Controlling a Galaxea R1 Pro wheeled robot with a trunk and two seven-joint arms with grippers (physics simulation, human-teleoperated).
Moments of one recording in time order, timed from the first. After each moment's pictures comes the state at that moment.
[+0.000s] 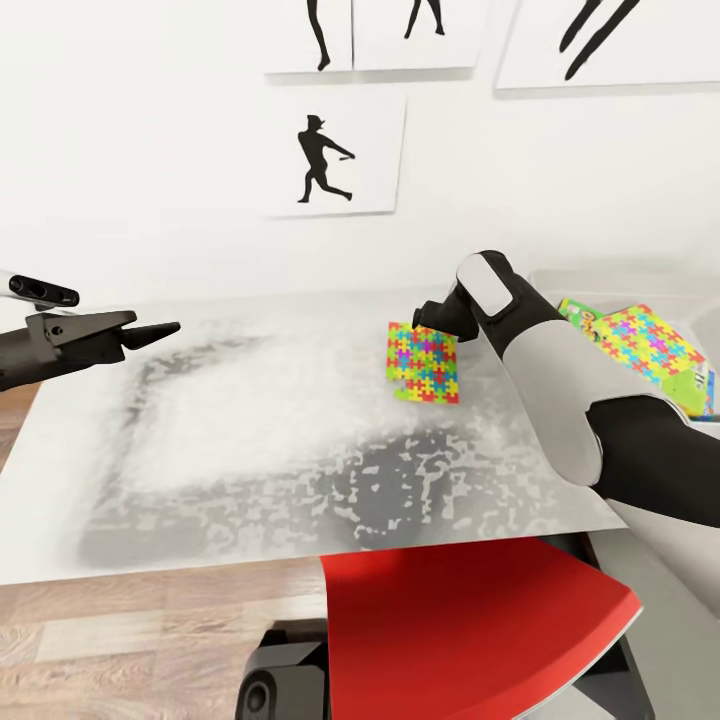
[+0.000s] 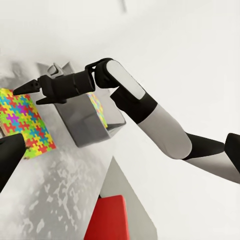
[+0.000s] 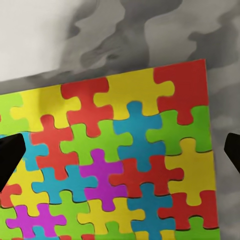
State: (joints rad) left arm -0.92 0.66 -0.02 -1.43 1.12 1.04 -1.04; right arm -1.61 0.10 0.11 -0.40 -0.75 0.92 -0.59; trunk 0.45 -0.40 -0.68
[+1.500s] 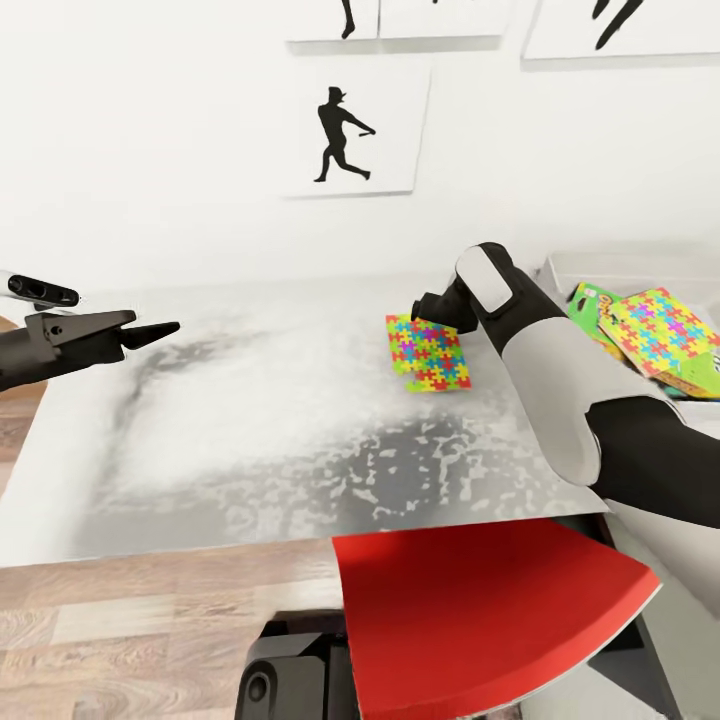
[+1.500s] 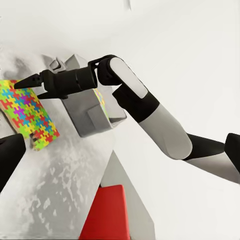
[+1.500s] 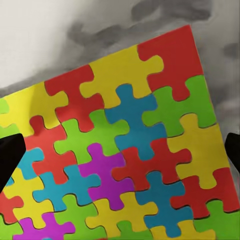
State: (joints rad) left arm -0.92 0.66 -0.02 -1.43 1.12 1.04 -1.04; right arm -1.61 0.11 0.11 -0.45 -0.73 0.92 -0.58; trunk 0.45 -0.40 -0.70
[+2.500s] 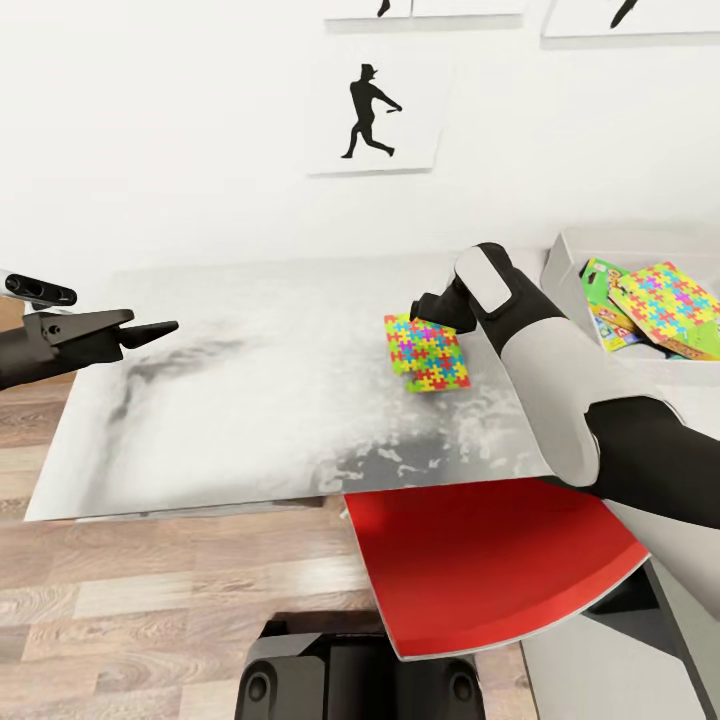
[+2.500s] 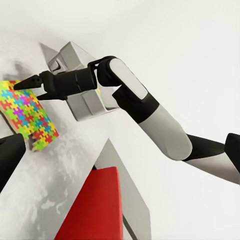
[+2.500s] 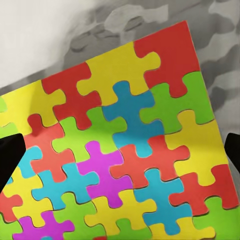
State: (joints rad) left arm -0.92 0.66 -0.02 -1.43 1.13 1.04 -1.04; right arm -1.61 0.11 0.11 -0.45 -0.74 0.92 -0.59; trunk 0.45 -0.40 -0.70
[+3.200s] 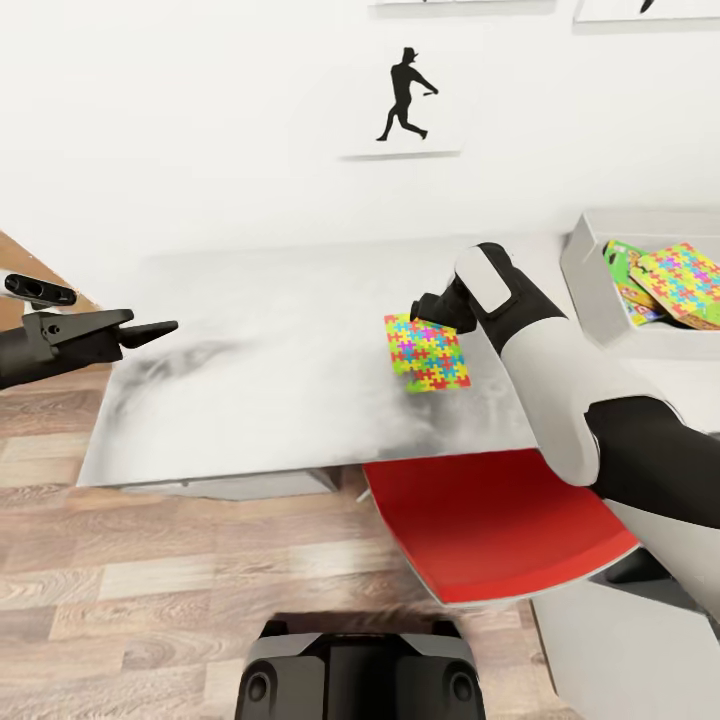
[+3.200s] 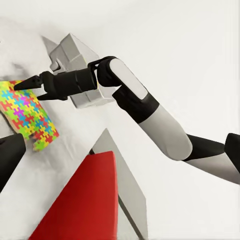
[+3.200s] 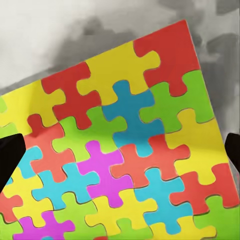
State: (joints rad) left arm -0.92 0.66 -0.02 -1.43 1.13 1.04 -1.04; right arm -1.62 0.11 0.11 -0.44 -0.73 0.92 -0.58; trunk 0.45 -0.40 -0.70
